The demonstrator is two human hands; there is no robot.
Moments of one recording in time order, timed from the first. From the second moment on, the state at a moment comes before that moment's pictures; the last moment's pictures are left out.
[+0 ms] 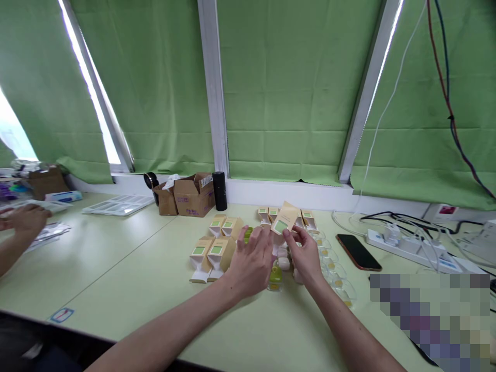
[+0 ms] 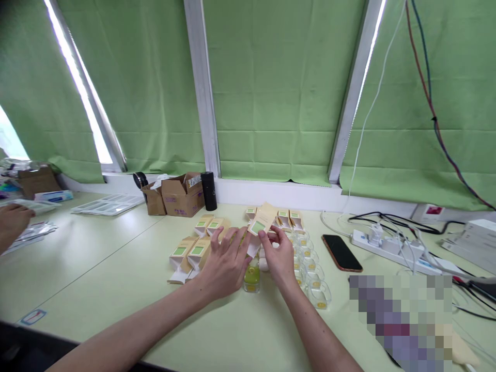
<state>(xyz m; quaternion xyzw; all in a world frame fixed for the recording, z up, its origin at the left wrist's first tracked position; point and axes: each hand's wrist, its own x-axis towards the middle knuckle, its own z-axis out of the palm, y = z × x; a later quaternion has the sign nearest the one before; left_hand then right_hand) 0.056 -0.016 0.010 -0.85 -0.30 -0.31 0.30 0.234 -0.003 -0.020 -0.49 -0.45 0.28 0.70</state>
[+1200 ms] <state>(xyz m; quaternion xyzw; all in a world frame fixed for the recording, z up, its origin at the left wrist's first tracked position) 0.045 0.026 -0.009 -0.77 -0.22 -0.56 0.21 0.260 -0.021 -0.030 -0.40 -0.69 -0.22 0.57</state>
